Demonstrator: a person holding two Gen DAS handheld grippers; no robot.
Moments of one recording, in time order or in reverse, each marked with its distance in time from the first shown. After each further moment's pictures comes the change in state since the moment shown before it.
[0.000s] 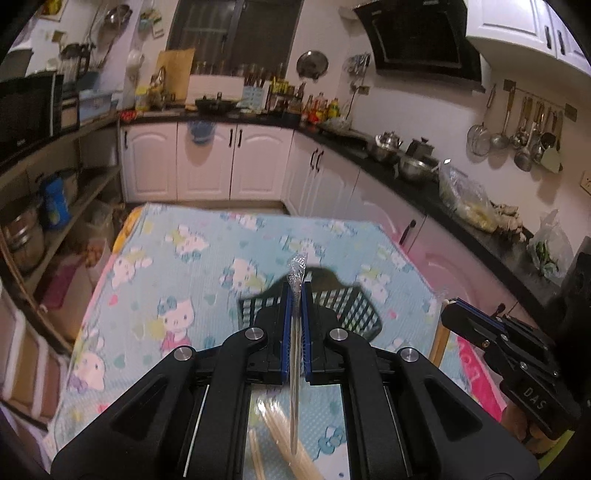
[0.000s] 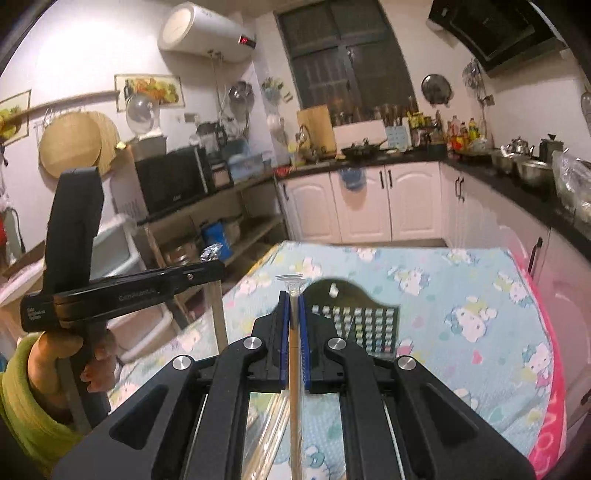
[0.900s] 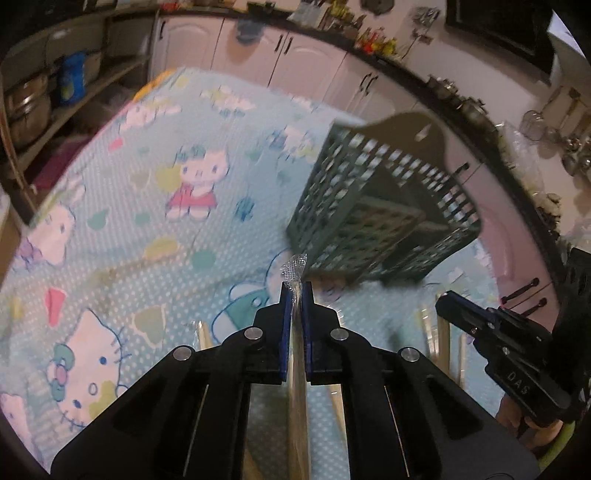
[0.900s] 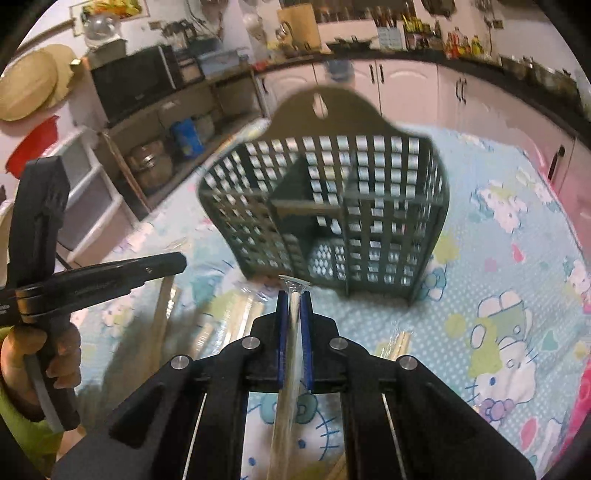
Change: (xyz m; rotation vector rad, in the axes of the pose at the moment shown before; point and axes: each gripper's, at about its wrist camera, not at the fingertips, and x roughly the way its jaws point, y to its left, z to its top) left arm 0.069 0.072 -0.114 -0.225 0.299 0.028; right arm 0.093 -0.008 -0.101 0.018 0.405 -0.054
